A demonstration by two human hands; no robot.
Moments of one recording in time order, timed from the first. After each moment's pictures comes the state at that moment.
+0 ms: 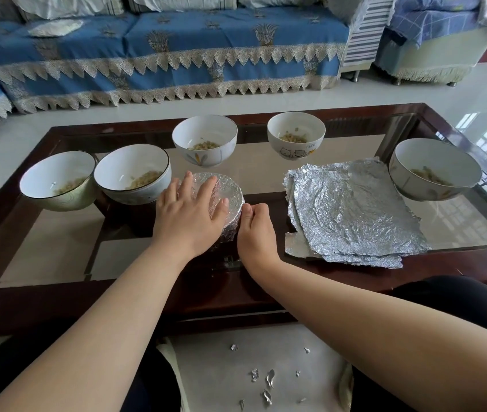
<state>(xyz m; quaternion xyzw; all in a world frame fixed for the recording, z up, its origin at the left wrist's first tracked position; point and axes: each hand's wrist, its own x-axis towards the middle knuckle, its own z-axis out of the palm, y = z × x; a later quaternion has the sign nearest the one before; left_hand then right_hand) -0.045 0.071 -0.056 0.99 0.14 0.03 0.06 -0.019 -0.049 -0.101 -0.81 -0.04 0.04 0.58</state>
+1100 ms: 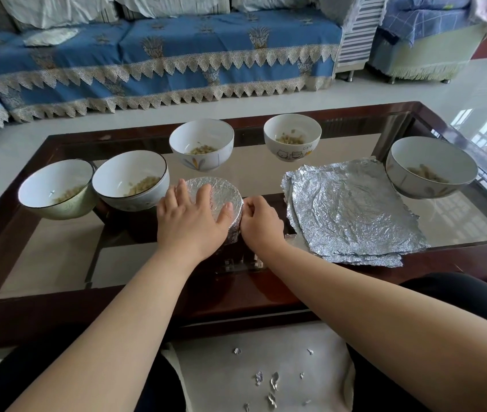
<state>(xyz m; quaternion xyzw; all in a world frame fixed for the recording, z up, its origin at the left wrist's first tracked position) -0.044 0.060 -0.051 0.98 0.17 0.01 0.05 0.012 -0.053 -0.093 -0.90 -0.05 0.06 0.43</state>
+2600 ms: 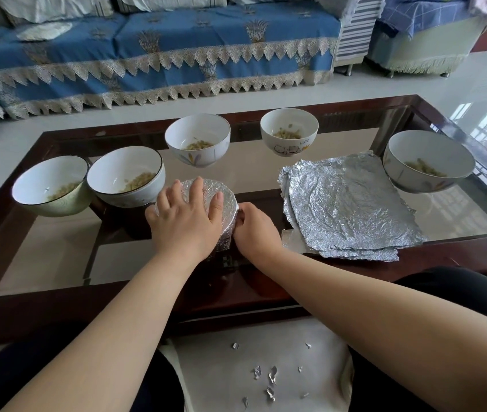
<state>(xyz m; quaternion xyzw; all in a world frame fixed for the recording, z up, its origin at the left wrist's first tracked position) -0.050 0.055 -0.058 0.97 0.21 0.06 0.06 -0.007 -0.060 -0.091 -0.90 -0.12 0.08 0.41</state>
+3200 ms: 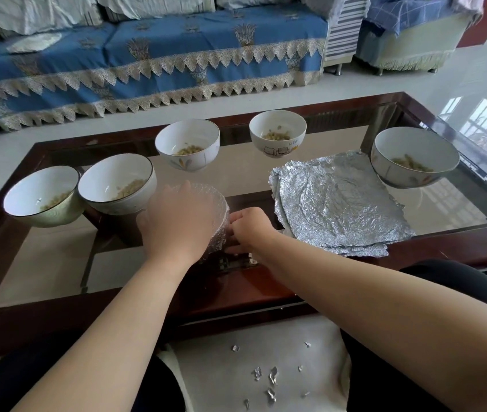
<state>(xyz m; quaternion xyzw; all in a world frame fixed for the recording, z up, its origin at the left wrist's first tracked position) -0.049 0.054 -0.058 0.97 0.22 0.07 0.06 0.001 -0.062 -0.061 -0.72 0.08 0.32 0.61</state>
